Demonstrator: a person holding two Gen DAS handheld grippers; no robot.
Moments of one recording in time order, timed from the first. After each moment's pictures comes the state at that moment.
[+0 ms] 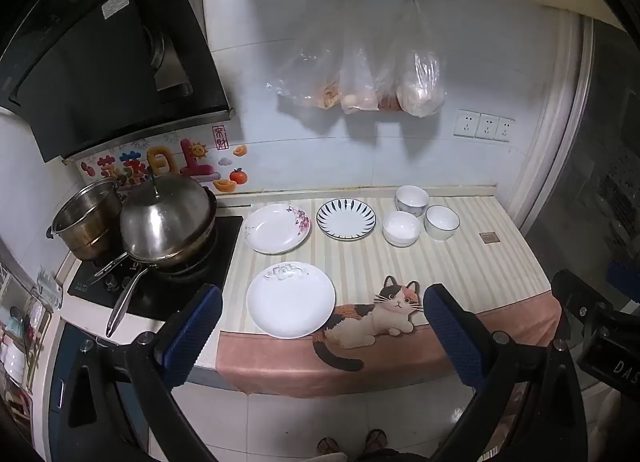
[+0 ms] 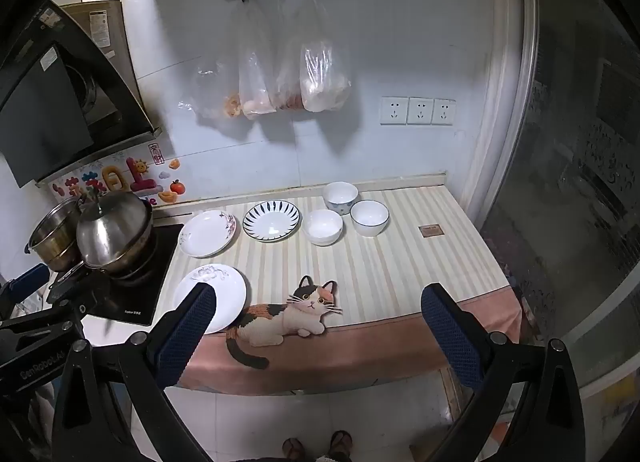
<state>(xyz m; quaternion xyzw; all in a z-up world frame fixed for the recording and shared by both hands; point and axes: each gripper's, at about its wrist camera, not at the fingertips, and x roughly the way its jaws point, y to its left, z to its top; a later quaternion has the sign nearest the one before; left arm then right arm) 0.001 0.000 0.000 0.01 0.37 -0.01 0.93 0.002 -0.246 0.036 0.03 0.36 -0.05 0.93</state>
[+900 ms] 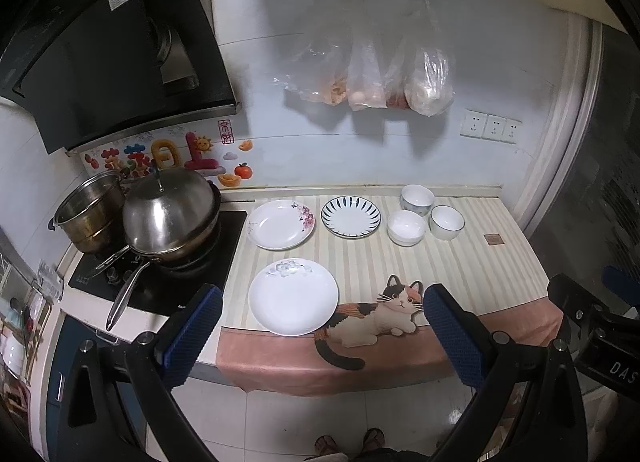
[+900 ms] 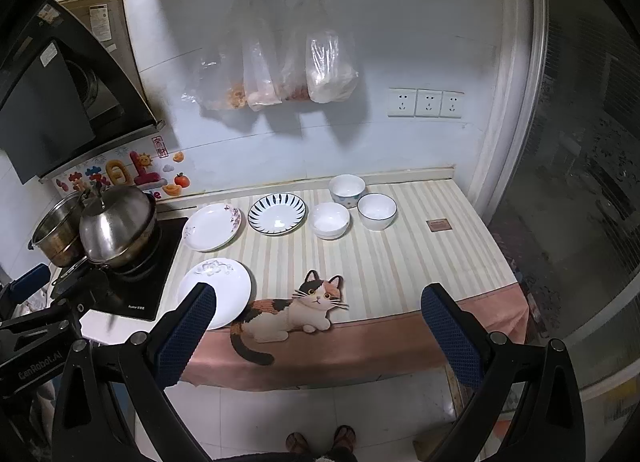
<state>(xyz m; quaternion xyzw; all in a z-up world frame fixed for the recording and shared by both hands) 0.002 0.005 -0.006 0.00 0.37 0.01 0.93 0.013 -0.243 0.030 0.03 0.37 -0.04 0.93</state>
